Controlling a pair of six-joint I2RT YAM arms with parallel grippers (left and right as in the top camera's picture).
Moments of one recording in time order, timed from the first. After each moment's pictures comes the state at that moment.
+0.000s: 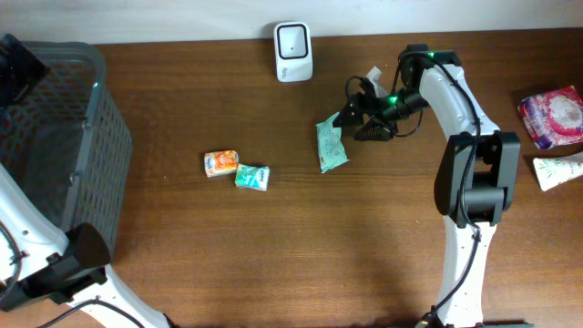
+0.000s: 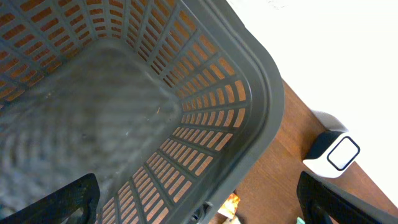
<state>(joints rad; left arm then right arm) 0.49 2.05 2.78 -1.69 0.19 -0.38 0.02 2.38 2.02 -1.29 -0.90 -0.06</state>
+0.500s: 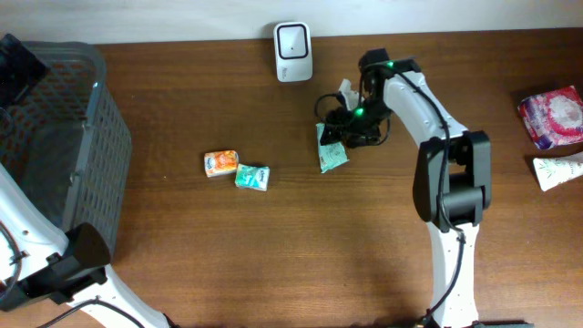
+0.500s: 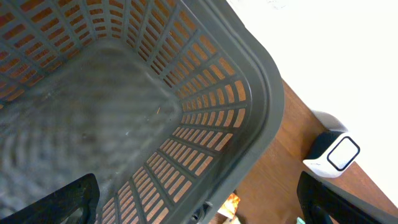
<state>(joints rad) 0.49 2.05 2.78 -1.69 0.19 -0.38 0.19 2.38 1.98 -1.16 -0.53 0.02</state>
